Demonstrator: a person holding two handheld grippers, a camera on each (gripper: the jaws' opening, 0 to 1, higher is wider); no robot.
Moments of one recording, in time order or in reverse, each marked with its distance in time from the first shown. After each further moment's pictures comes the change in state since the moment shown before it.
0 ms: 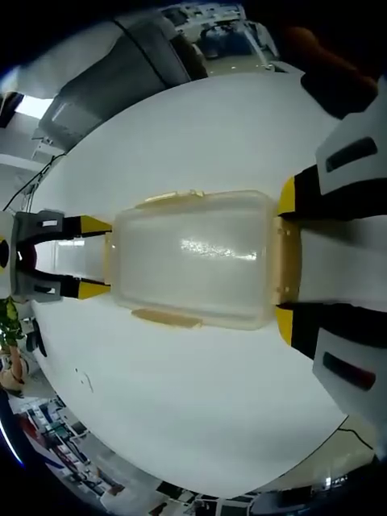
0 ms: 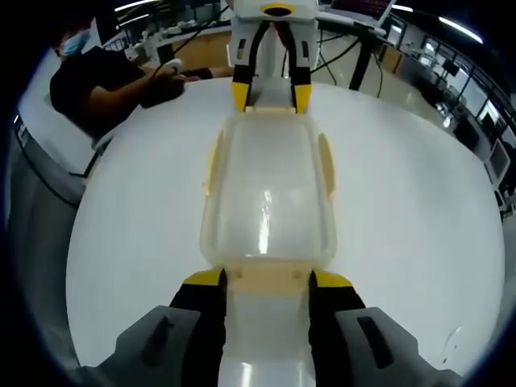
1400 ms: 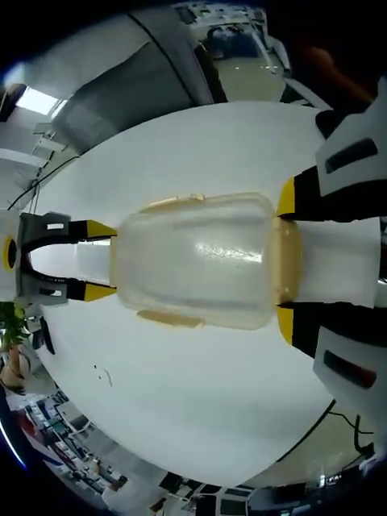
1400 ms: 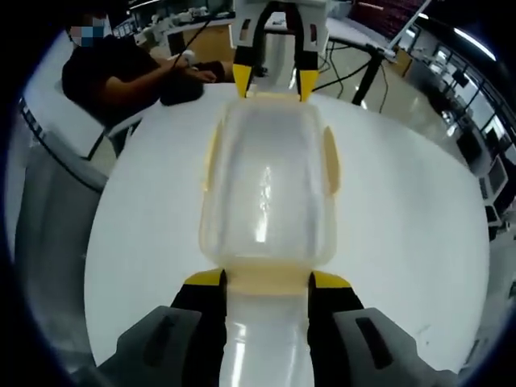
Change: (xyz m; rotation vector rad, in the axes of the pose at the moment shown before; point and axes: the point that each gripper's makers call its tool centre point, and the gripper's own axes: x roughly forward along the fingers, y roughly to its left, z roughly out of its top) left arm -0.058 -0.023 0.050 -0.021 0.026 0.019; right arm -0.060 0.008 0.010 -0.075 0.060 -0.007
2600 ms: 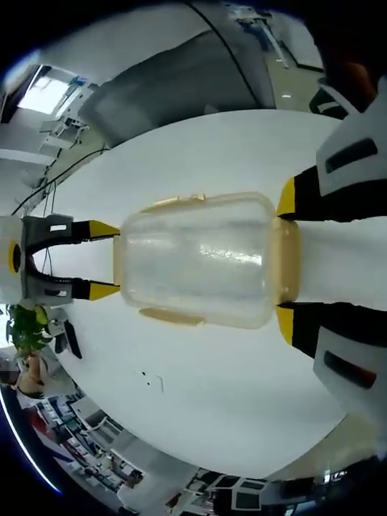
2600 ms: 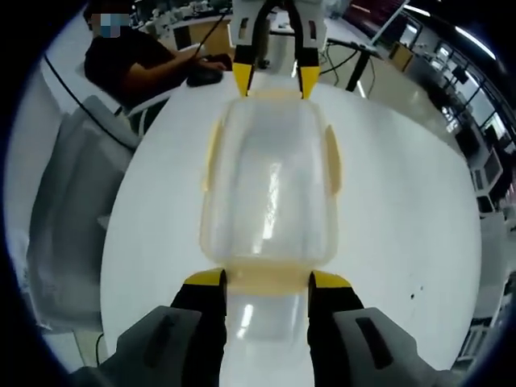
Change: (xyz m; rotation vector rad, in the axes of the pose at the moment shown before) left arm 0.011 -0.003 0.116 0.020 -0.059 0.044; right arm -0.085 0.018 -0.089 0.002 0.047 -0.002
